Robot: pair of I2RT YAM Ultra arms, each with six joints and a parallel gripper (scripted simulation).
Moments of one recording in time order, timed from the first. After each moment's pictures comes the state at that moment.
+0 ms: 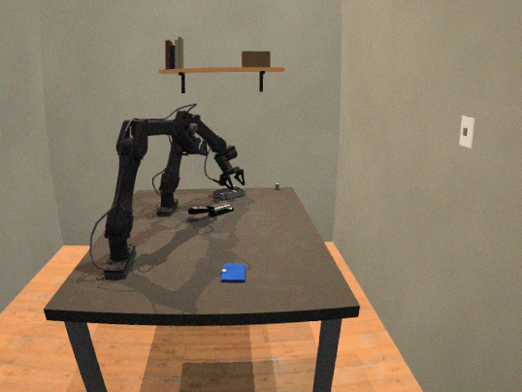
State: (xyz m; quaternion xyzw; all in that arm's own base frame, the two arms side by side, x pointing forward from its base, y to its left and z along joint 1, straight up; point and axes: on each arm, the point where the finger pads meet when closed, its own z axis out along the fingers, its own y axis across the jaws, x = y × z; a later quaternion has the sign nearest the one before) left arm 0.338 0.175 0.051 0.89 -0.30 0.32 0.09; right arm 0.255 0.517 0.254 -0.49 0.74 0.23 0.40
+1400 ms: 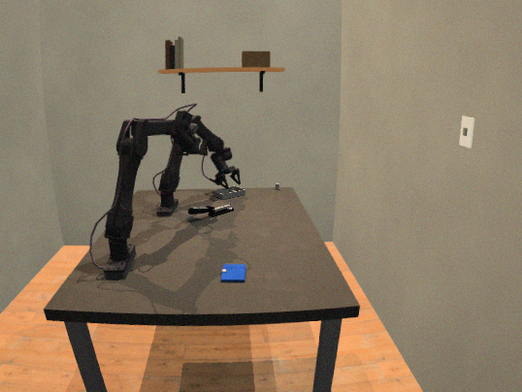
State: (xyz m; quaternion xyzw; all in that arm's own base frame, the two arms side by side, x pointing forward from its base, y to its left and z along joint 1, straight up) left arm 0.313 0.204 0.048 0.88 -0.32 0.33 0.10; right arm 0.255 0.517 0.254 -0.49 0.74 0.23 0.40
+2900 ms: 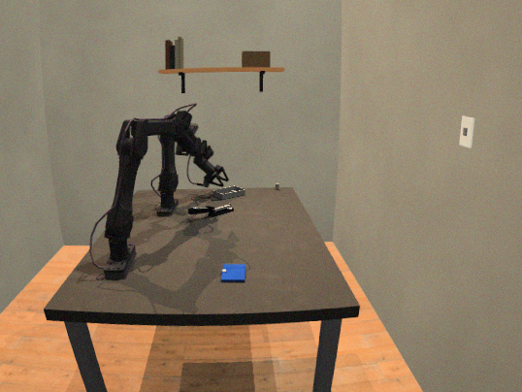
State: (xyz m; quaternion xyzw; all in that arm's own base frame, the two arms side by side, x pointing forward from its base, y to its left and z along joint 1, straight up) left arm 0.267 0.203 0.064 0.90 -0.11 0.42 0.03; right arm 0.255 0.517 0.254 -0.49 0.74 0.23 0.40
